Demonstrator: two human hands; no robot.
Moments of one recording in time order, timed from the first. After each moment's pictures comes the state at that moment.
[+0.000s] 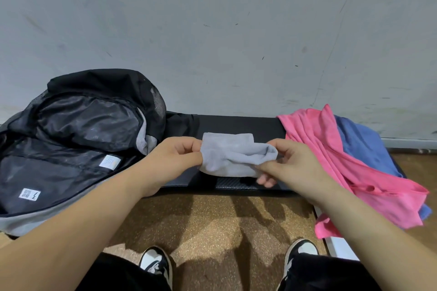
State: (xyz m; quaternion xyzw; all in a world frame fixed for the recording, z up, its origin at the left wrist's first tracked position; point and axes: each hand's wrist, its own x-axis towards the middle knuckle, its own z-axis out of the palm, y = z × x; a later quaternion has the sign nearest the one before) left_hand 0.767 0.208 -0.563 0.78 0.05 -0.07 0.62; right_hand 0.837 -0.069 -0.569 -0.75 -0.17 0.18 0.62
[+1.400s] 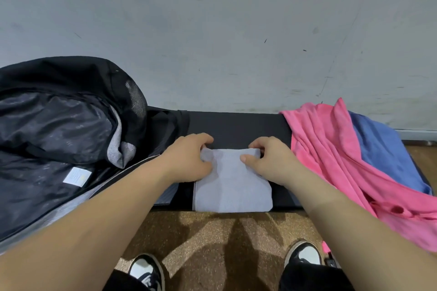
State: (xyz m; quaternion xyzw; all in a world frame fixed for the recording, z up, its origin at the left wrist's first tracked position) left_hand 0.866 0.198 -0.618 0.94 0.06 -0.15 0.29; right_hand 0.931 -0.030 -0.635 -0.93 -0.10 0.18 0.30
